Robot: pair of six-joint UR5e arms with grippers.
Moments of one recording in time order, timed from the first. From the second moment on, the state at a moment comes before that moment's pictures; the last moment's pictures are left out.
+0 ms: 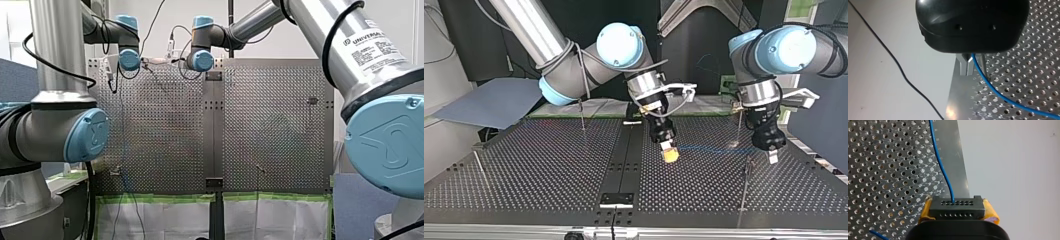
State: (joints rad) left arm -0.03 -1.46 -1.84 -2.75 -1.88 -1.72; right arm 2.49 -1.03 1.07 -0.29 1.68 1.64
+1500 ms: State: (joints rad) left arm 0.07 -1.61 -1.74 -2.70 -1.71 -1.81; right arm 2.43 -1.01 1.05 -0.29 1.63 1.65
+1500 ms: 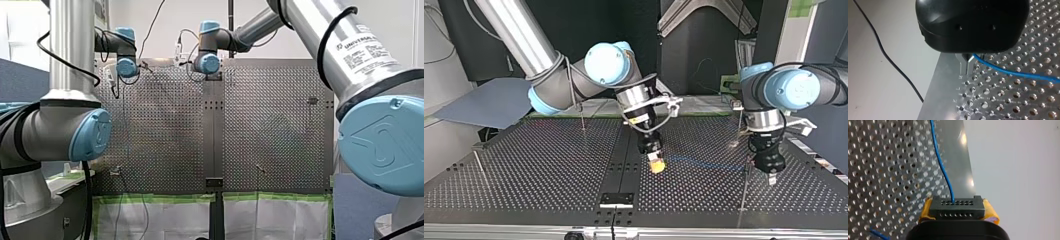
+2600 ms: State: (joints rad) left arm 0.12 -1.70 -1.68 -2.64 -1.60 -1.92; right arm 2.37 -0.96 0.96 -0.28 1.59 1.65
